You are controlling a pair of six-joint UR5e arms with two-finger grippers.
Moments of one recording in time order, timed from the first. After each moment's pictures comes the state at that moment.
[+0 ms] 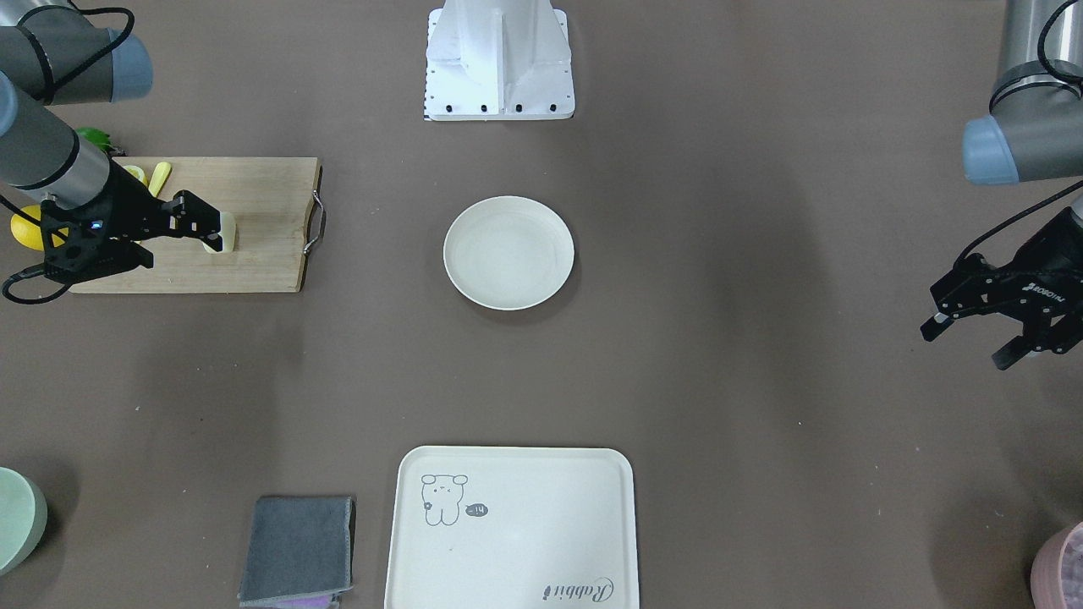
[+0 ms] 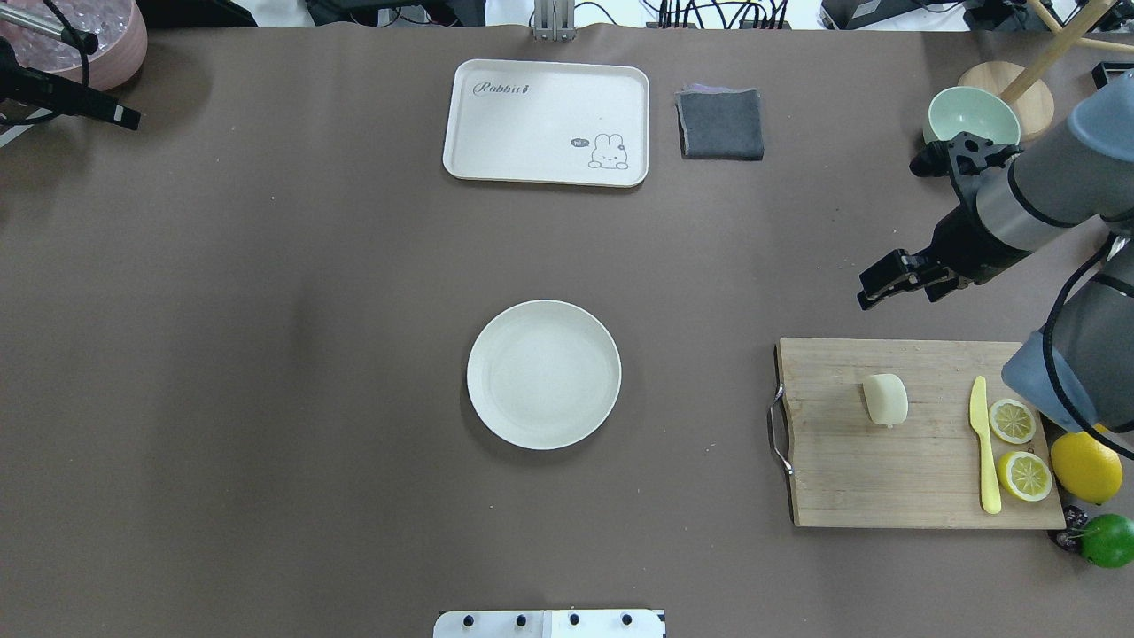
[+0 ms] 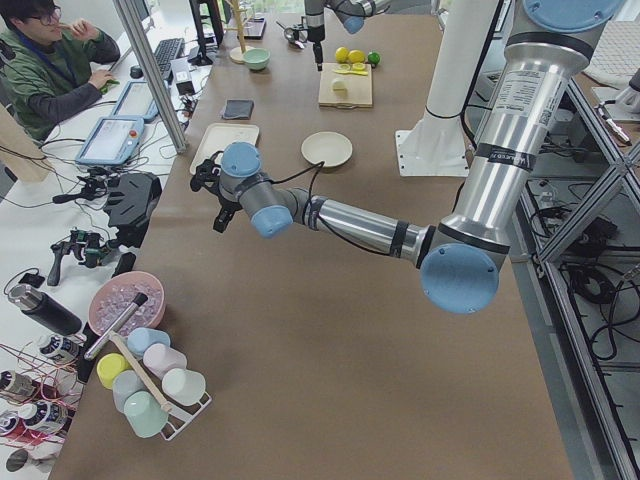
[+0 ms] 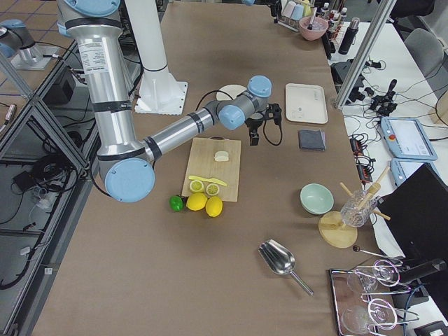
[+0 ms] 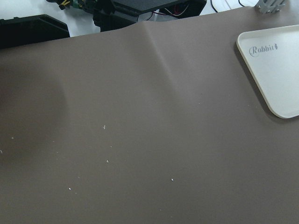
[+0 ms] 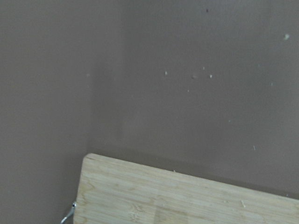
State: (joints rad) left arm -1.24 -1.85 -1.53 -2.26 -2.30 -0.53; right arm 0.89 -1.46 1.88 -1.41 2.27 0.69
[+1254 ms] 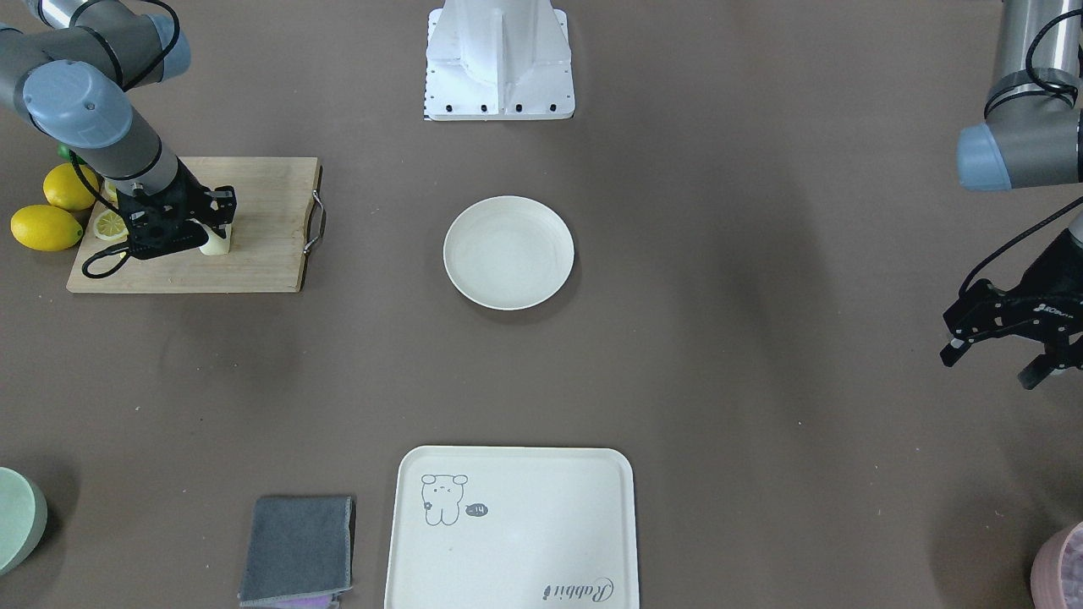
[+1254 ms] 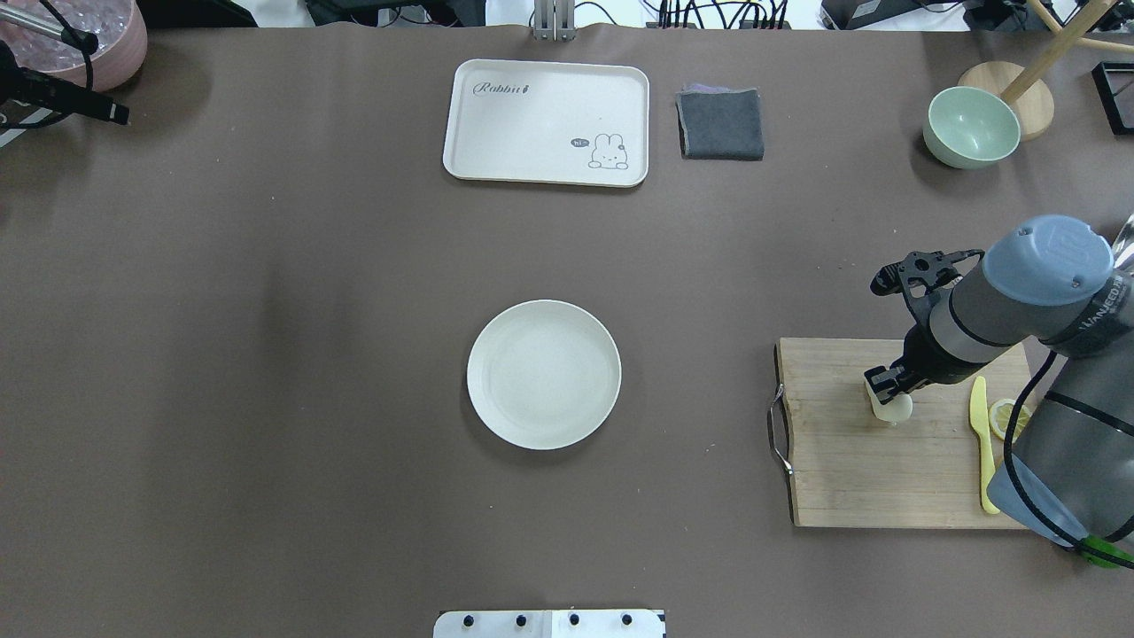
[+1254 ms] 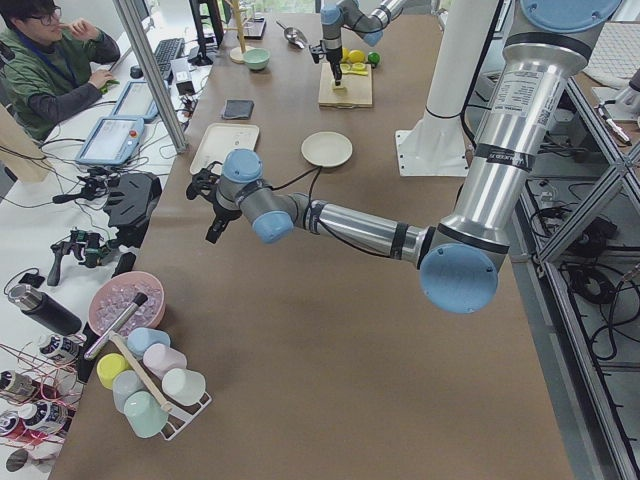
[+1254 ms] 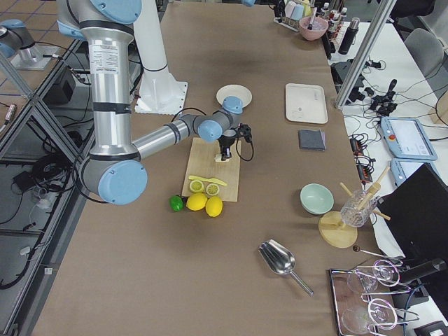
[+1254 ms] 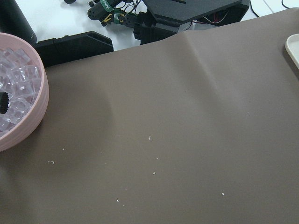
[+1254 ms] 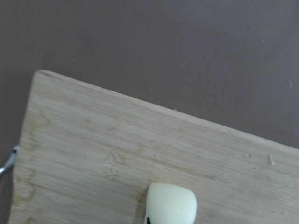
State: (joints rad) left arm -1.22 -1.85 -1.50 -2.26 -2.18 -0.52; right arm 0.71 -1.53 1.90 -1.38 2.11 0.69
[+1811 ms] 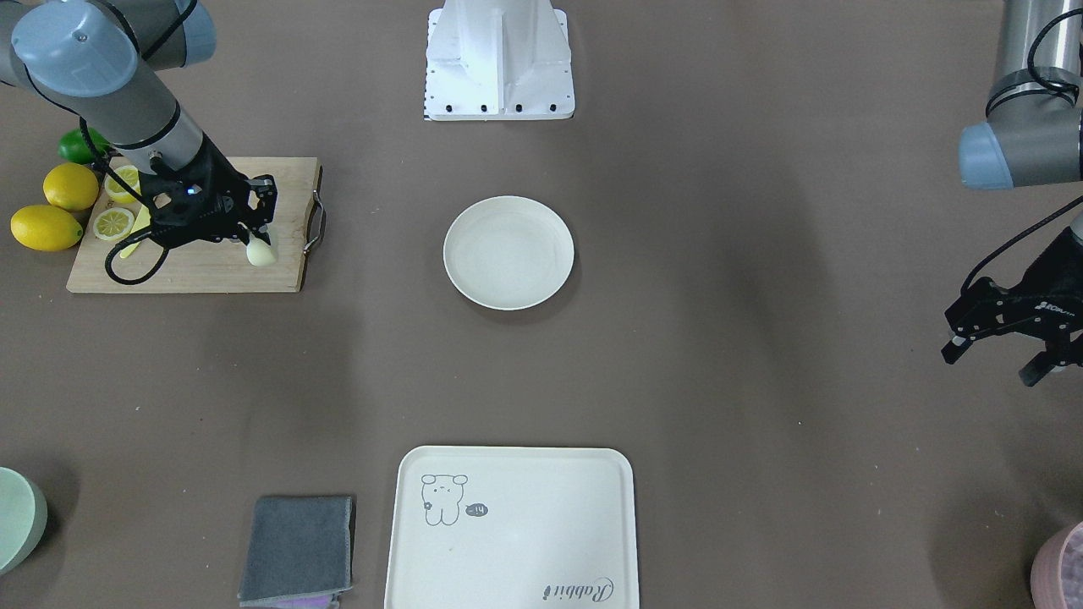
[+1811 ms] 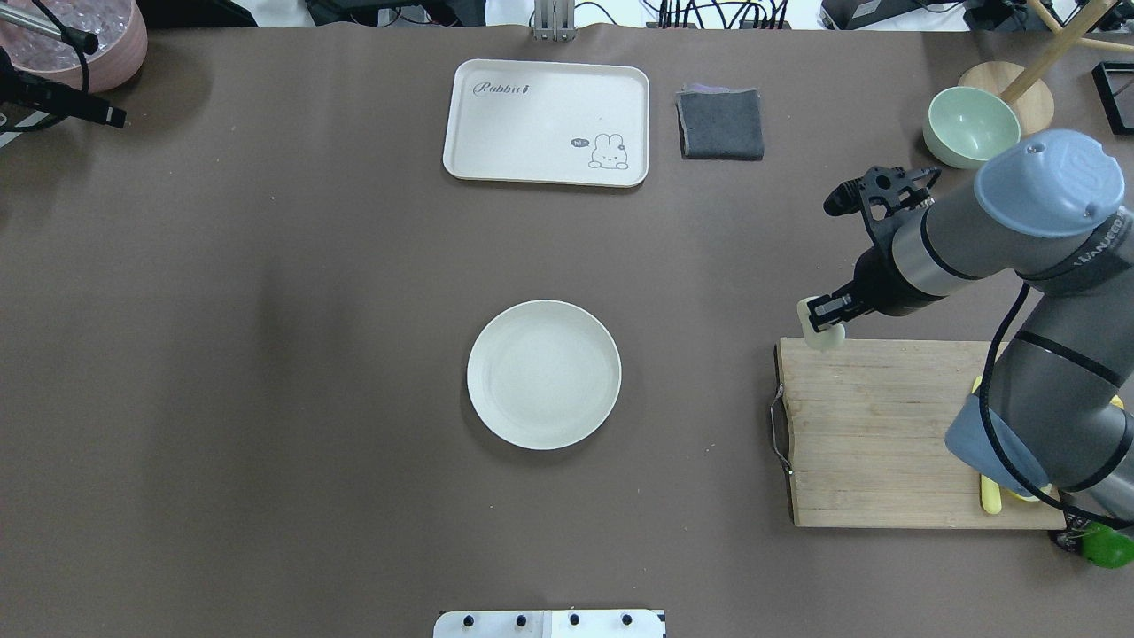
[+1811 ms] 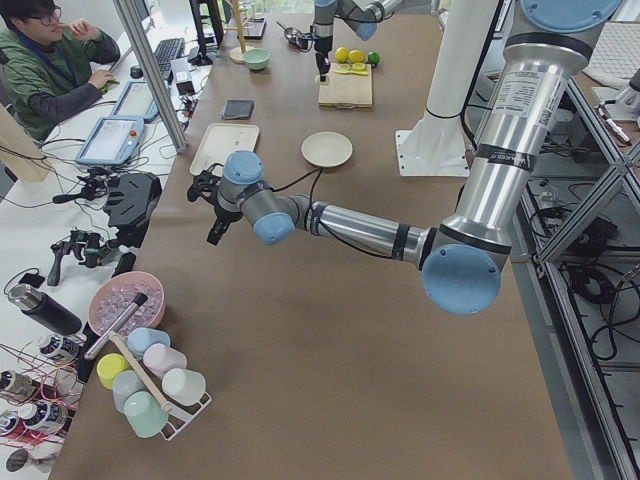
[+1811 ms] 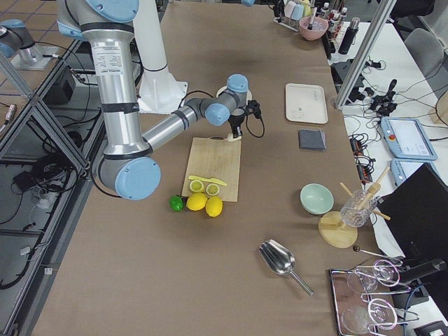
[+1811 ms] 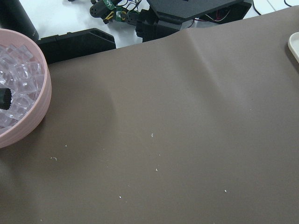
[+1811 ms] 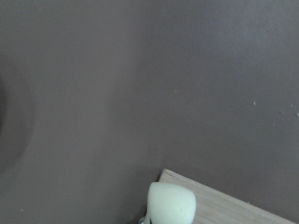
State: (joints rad) left arm -1.23 -1.84 -1.50 -2.26 -2.19 -0.52; right arm 0.77 -1.34 1.96 -1.37 2.10 0.70
